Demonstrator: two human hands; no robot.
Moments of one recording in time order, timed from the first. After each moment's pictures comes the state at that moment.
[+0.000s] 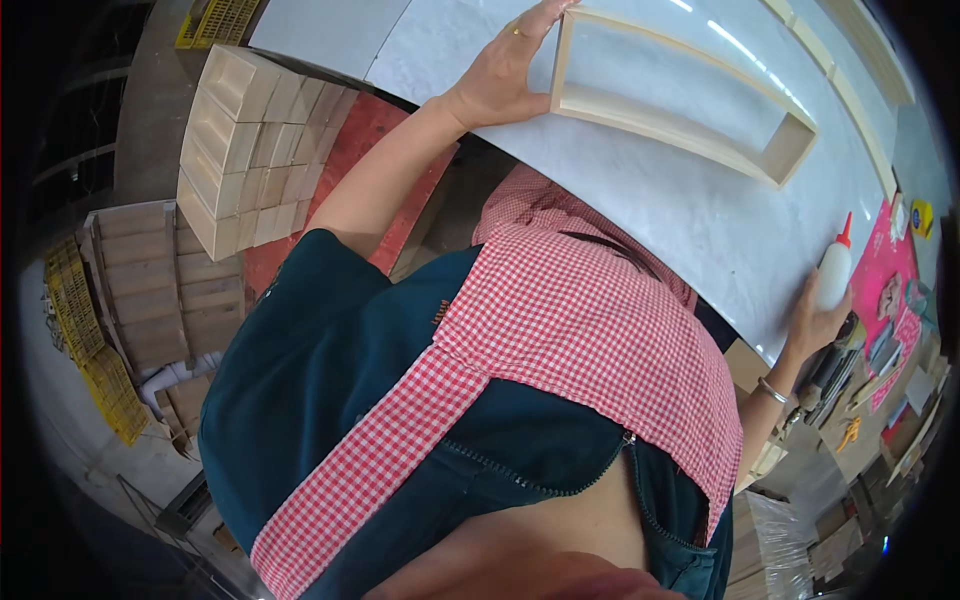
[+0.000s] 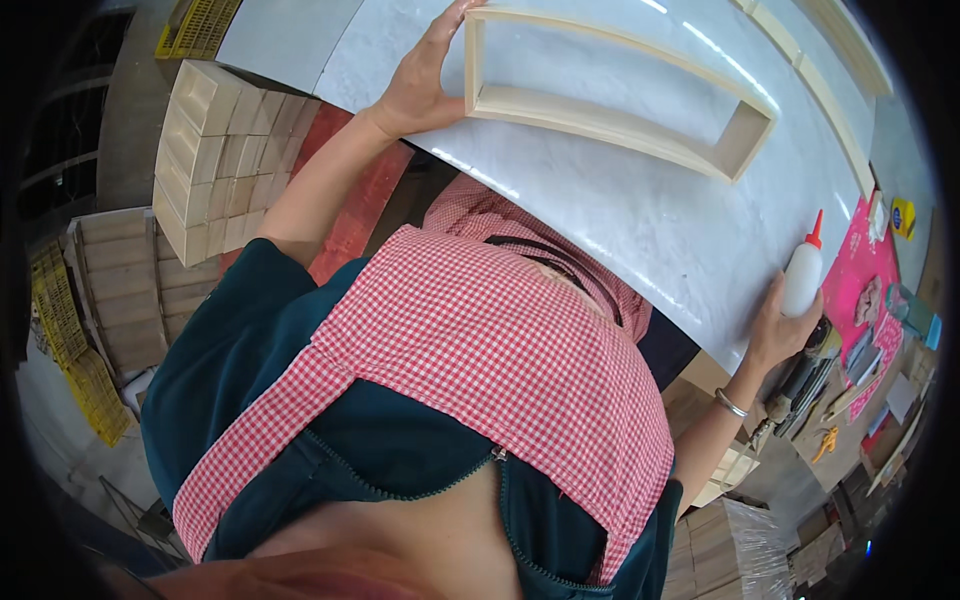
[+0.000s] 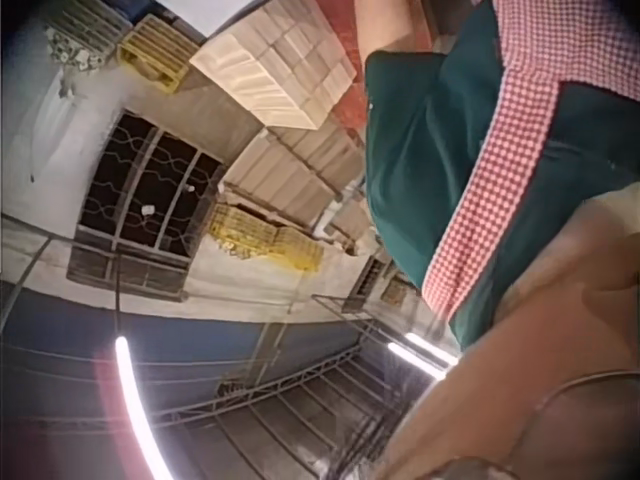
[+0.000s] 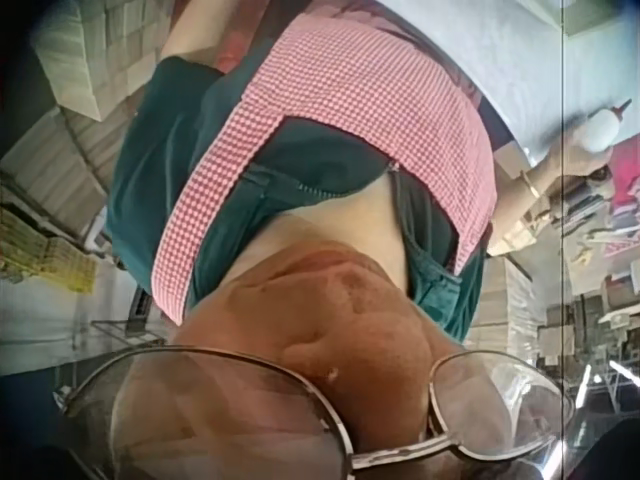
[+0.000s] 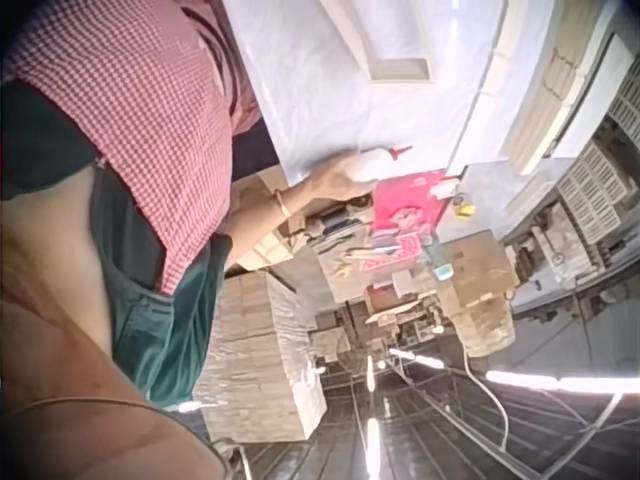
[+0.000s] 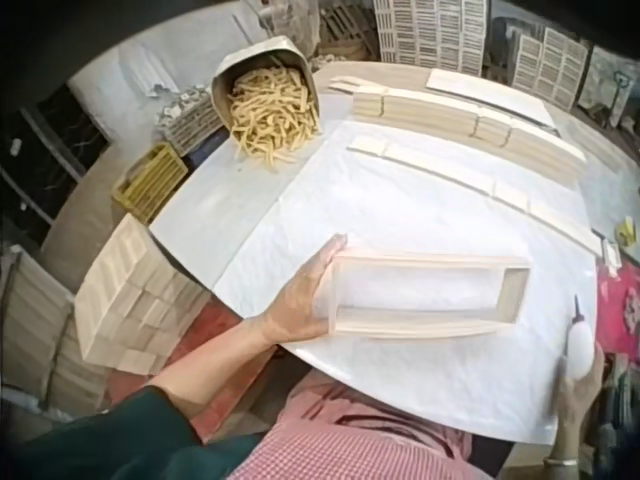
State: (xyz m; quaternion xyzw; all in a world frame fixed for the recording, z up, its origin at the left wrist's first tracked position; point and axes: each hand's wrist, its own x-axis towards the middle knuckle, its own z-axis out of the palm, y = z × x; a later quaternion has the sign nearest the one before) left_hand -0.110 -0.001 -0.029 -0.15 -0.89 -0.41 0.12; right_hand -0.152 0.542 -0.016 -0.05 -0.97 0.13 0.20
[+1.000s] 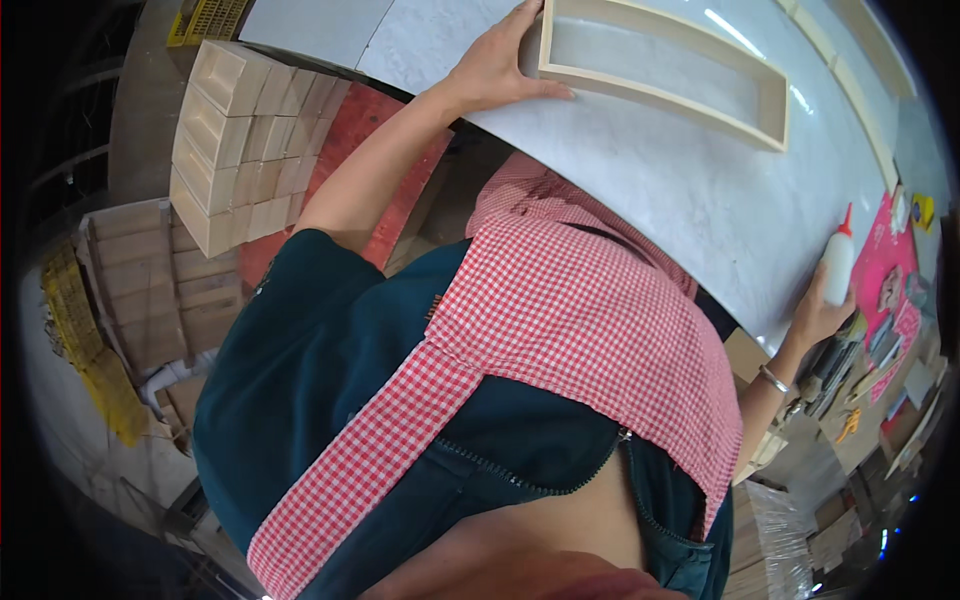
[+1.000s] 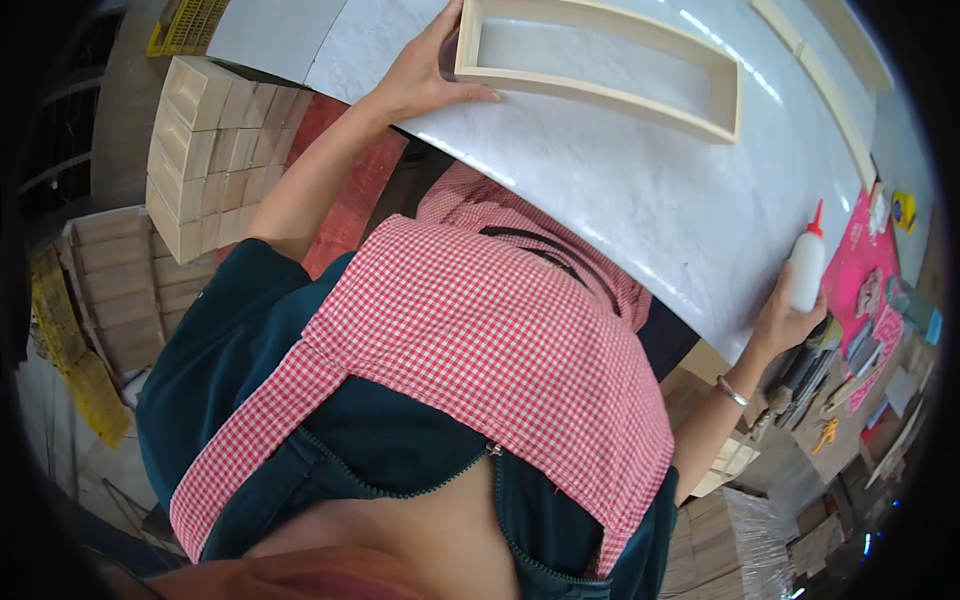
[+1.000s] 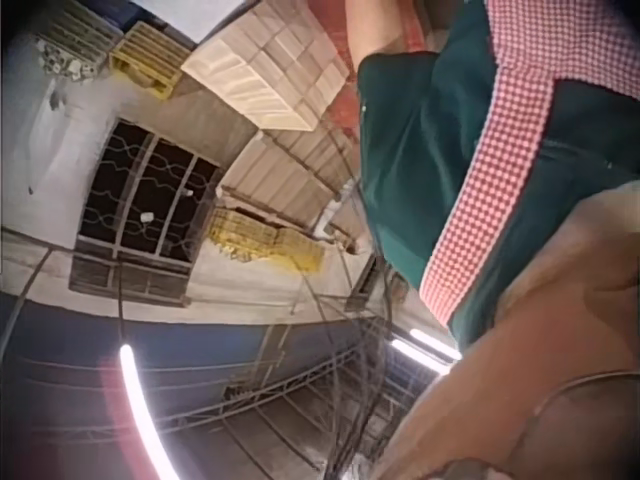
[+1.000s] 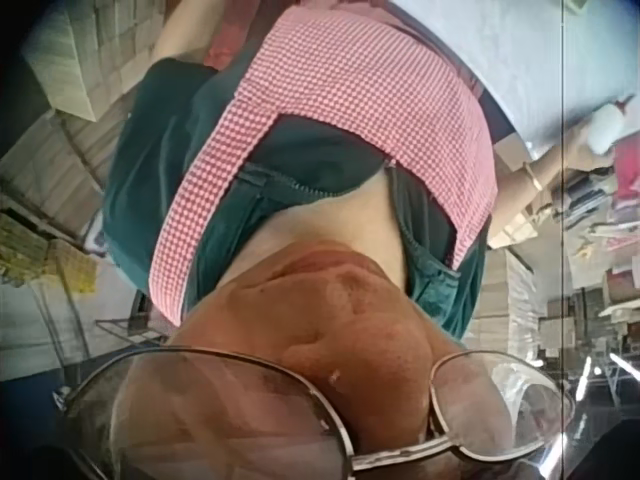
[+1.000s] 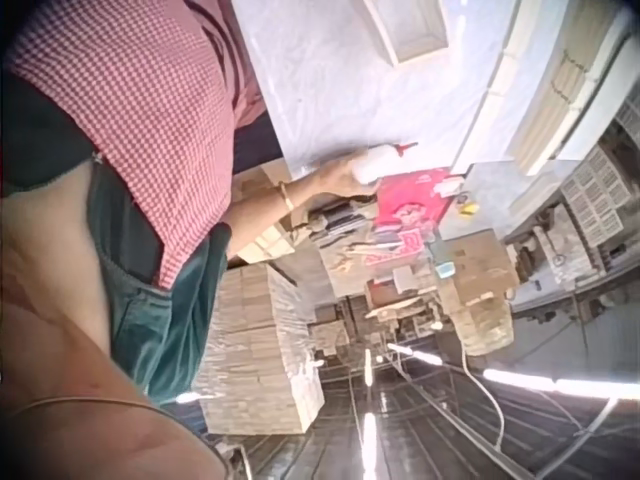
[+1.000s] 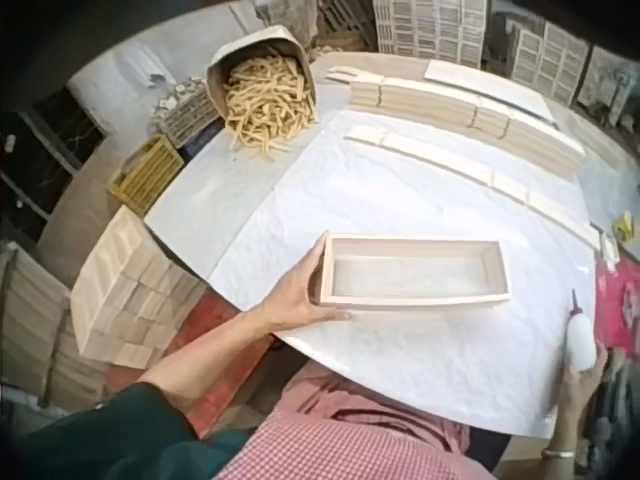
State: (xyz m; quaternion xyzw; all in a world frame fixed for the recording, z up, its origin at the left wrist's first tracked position) left_hand -0.112 0.005 -0.033 -0.04 -0.88 -0.46 0.05; right_hand -0.159 0.561 -0.026 -0.11 -0.94 0.25 0.20
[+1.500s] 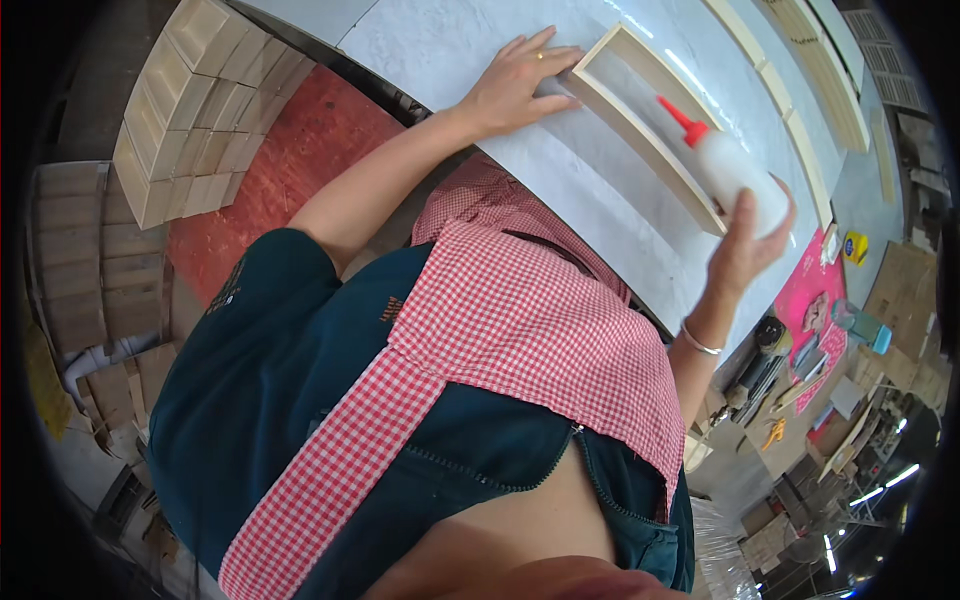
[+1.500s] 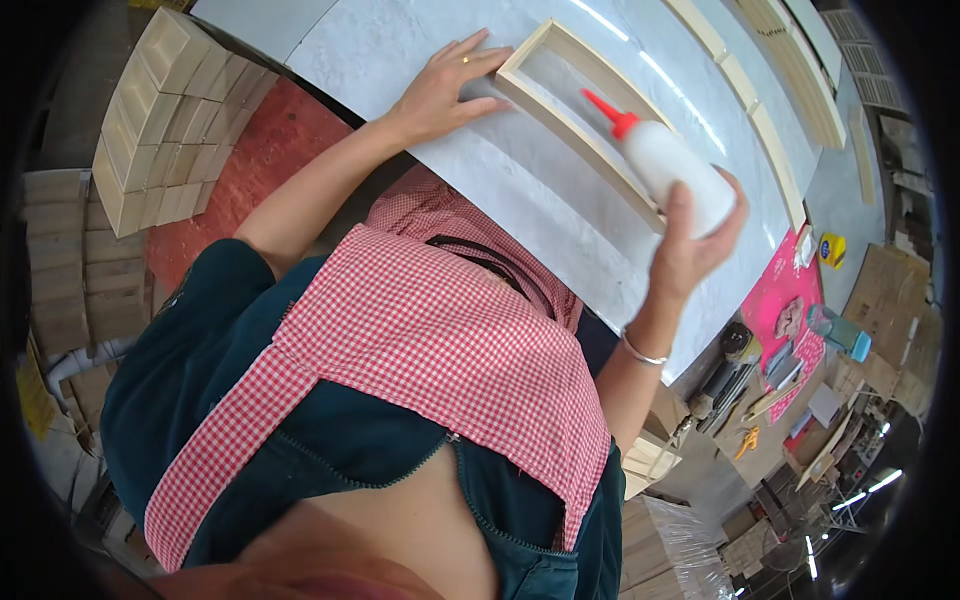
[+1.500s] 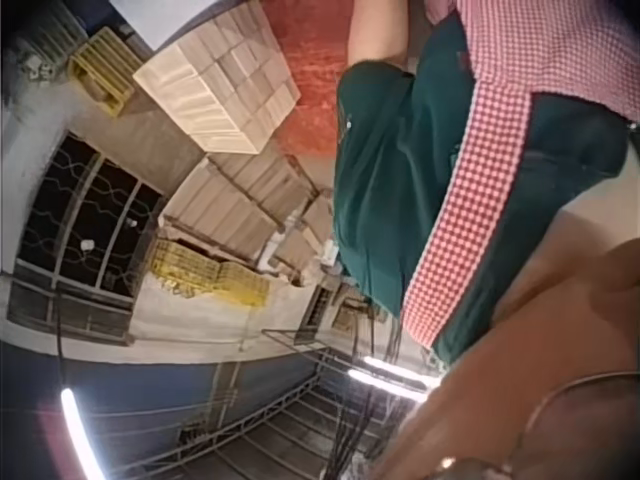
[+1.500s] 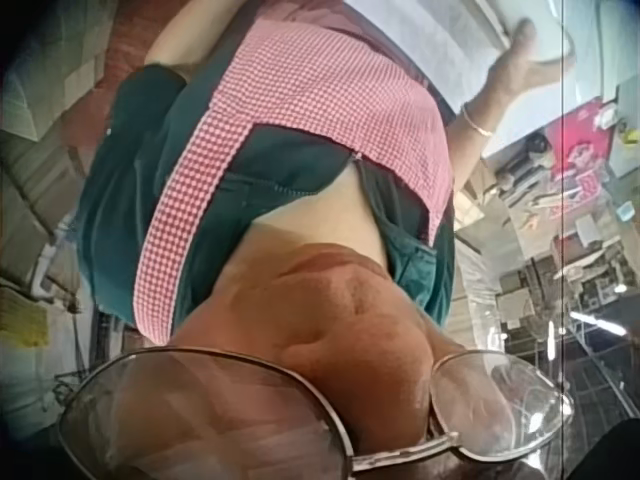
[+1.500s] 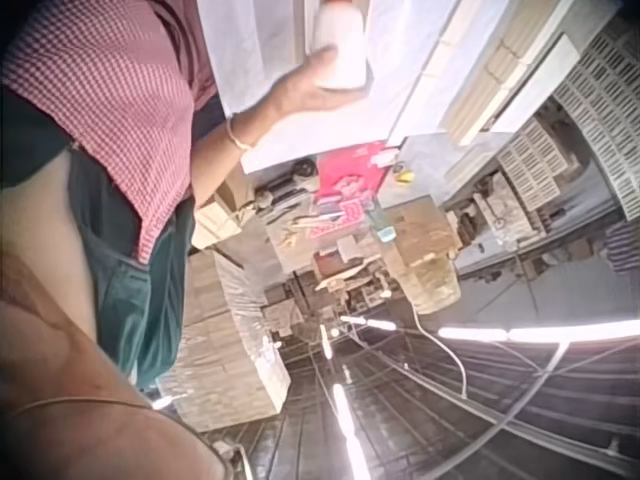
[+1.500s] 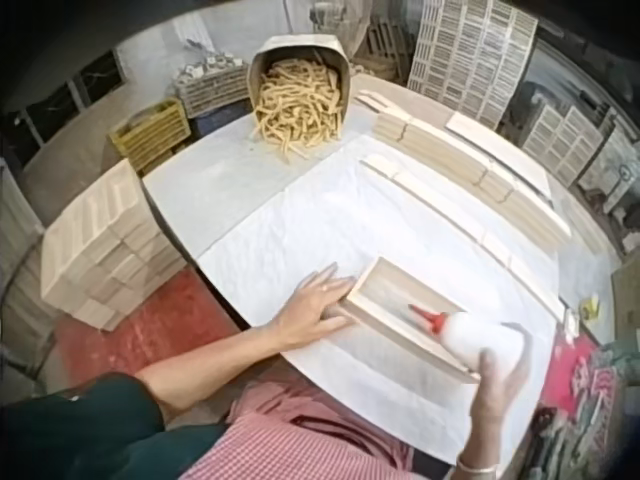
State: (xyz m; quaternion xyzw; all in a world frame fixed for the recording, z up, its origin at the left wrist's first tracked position) left_hand -0.112 0.049 -0.063 -0.03 -0.93 -0.26 0.26; right_hand -0.172 0.360 0.053 0.14 -0.81 0.56 0.10
